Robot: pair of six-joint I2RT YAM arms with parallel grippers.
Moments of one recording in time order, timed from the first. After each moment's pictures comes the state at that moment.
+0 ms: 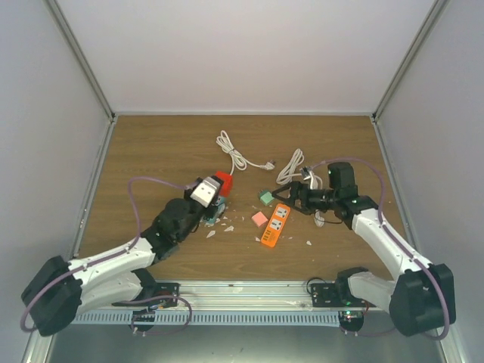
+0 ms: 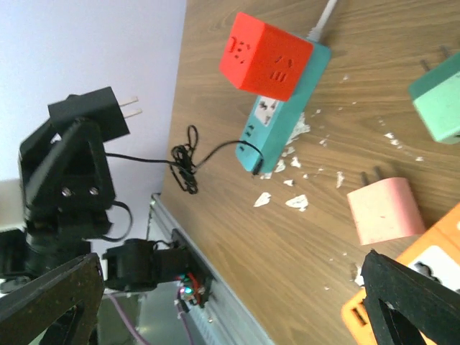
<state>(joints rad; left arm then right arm) -0.83 1.03 0.38 0.59 -0.31 0.21 0.24 1.12 0.70 -0.32 -0.91 0.63</state>
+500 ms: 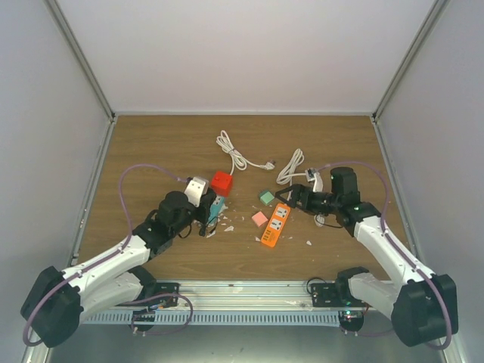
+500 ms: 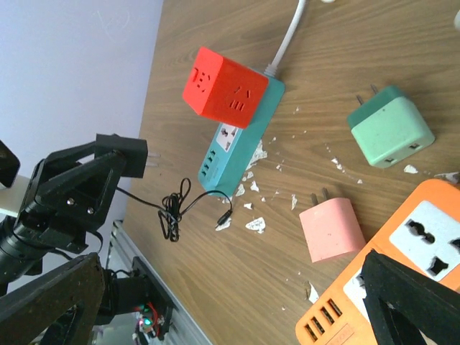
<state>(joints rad) -0.64 0.95 0.42 0.14 -0.09 -0.15 0.24 1.04 0.62 -0.28 -0.77 0.60</state>
